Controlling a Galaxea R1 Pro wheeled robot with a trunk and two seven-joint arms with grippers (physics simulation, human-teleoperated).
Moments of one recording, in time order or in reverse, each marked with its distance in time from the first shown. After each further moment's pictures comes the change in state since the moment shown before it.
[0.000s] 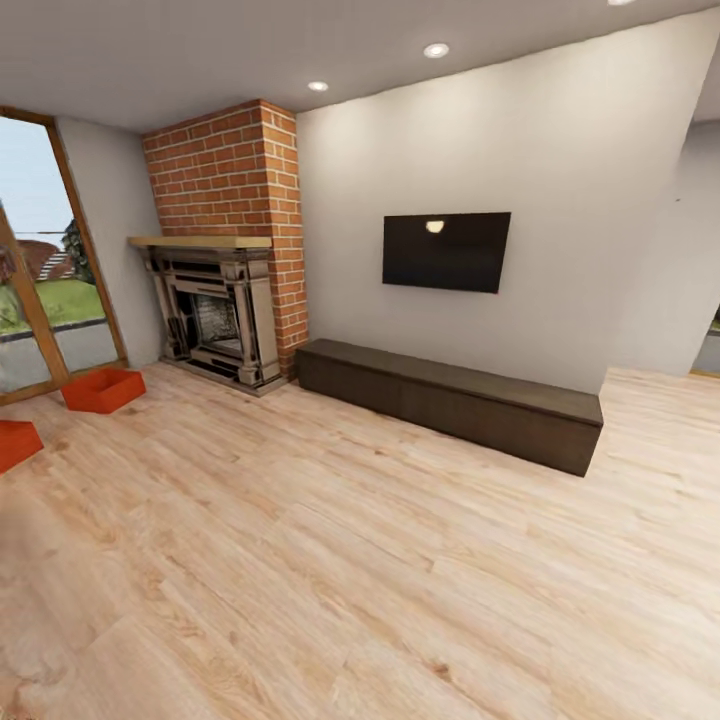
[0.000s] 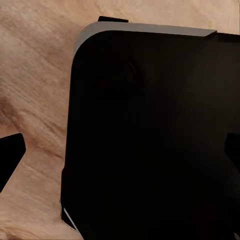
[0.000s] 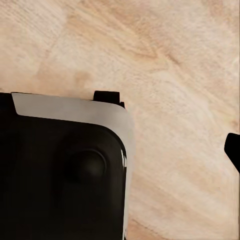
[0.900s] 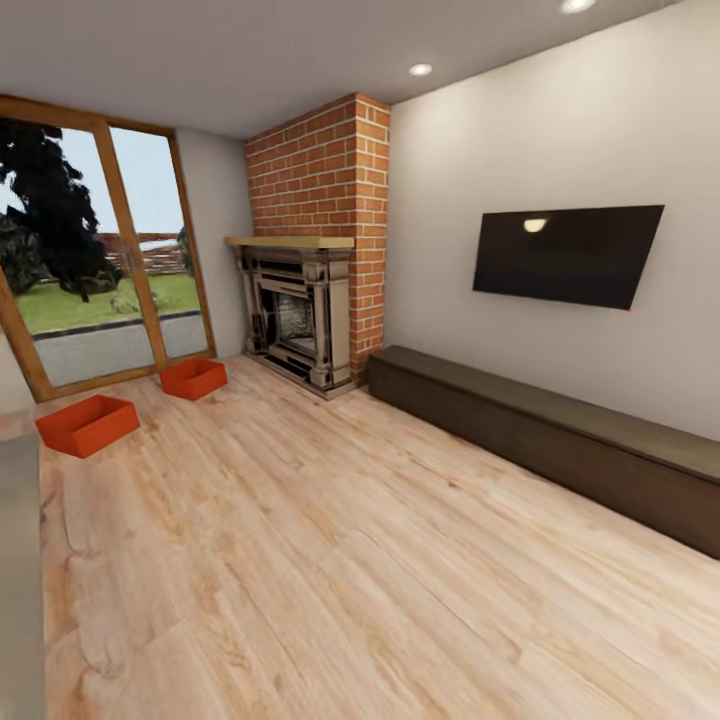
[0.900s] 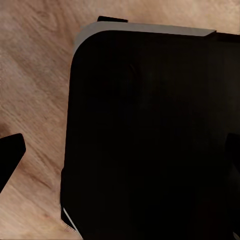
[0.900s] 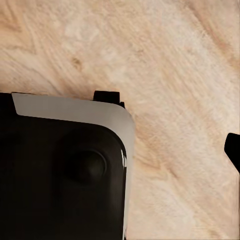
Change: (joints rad) left arm 0.000 -0.001 0.000 0.000 0.000 0.000 0.000; right arm 0.000 0.000 0.000 0.000 -0.001 0.000 0.000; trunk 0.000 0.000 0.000
